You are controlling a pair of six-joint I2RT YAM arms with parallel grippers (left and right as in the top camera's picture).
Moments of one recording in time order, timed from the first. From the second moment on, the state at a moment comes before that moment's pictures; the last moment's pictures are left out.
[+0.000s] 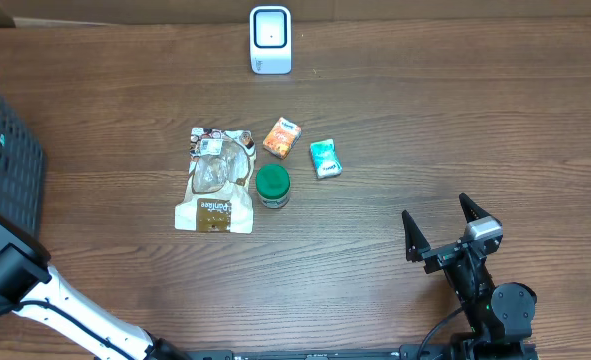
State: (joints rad) left arm 0.82 2.31 1.86 -0.56 0.05 -0.10; right arm 0.05 0.01 0.02 -0.01 -0.25 0.04
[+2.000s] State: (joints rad) left arm 0.03 1.73 1.33 -1.00 0.06 -0.65; right arm 0.05 0.01 0.02 -0.01 -0.25 0.04
